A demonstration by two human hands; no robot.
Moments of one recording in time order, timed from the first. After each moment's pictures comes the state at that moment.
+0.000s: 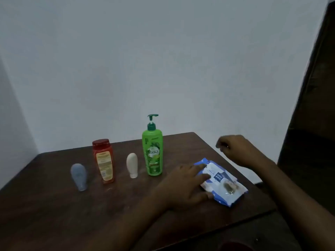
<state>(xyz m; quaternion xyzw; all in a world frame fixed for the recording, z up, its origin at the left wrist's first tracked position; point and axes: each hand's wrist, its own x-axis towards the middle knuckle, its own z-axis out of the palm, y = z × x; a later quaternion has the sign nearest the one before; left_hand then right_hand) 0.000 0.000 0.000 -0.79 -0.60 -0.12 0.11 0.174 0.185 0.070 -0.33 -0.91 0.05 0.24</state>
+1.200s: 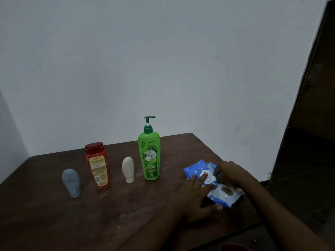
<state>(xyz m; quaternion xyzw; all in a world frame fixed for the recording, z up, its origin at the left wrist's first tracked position) 0.010 0.058 -0.073 -0.72 -0.67 -0.15 -0.06 0.149 0.221 -0.016 -0.43 -0.90 0.08 0.02</state>
